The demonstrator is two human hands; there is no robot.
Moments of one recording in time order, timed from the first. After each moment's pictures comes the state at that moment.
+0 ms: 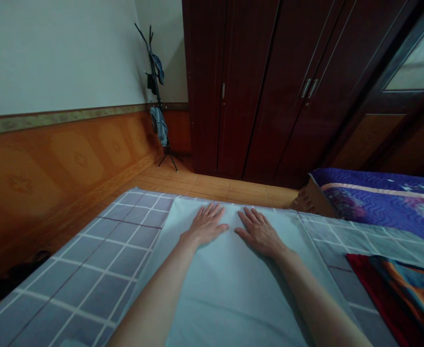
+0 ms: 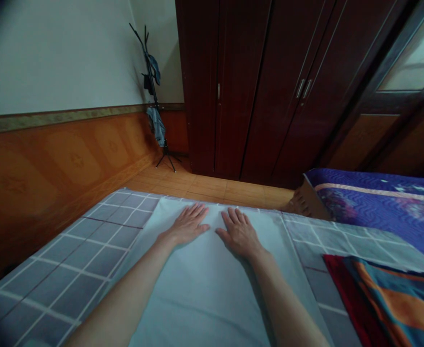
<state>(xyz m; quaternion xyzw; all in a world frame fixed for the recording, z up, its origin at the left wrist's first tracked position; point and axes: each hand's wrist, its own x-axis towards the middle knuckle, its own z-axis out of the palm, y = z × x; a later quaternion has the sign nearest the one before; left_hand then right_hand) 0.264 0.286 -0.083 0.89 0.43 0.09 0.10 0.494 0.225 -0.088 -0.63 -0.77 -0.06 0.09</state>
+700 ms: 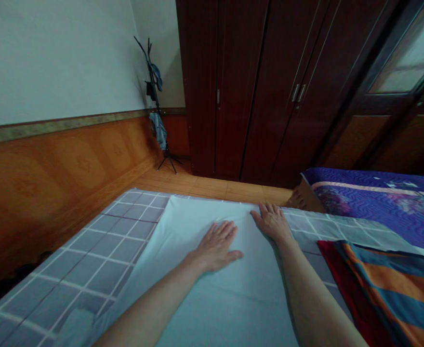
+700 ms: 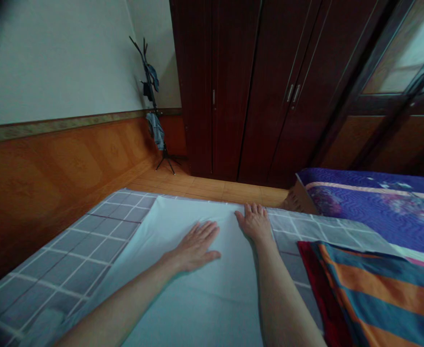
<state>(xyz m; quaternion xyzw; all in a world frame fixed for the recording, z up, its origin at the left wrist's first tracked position) 0.307 0.184 -0.075 0.94 0.33 0.04 0.13 0.554 0.217 -0.087 -0.75 -0.64 -0.12 0.07</state>
